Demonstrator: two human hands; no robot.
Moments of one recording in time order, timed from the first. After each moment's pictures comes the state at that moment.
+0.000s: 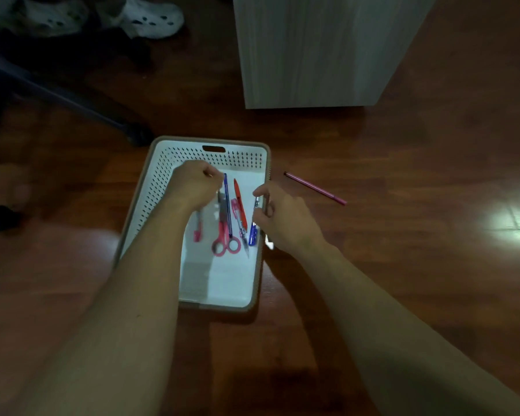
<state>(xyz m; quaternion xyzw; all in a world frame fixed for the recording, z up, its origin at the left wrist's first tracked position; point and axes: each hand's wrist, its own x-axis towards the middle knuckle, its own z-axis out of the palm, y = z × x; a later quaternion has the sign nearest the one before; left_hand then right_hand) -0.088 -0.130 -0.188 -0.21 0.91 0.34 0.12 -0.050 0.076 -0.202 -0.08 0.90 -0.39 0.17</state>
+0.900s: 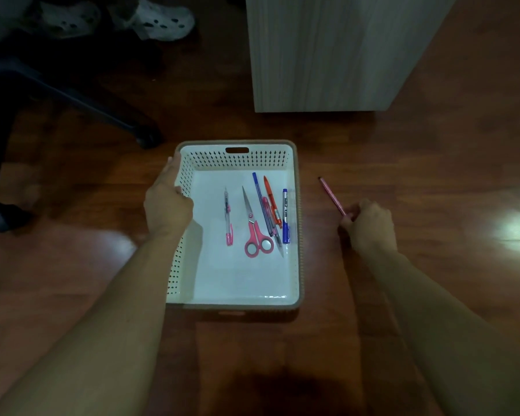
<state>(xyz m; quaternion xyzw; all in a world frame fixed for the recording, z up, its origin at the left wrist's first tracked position) -0.055 -0.180 -0.231 -0.23 0.92 0.30 -0.07 -0.074 0.190 -0.264 0.15 0.95 -0.27 0.09</state>
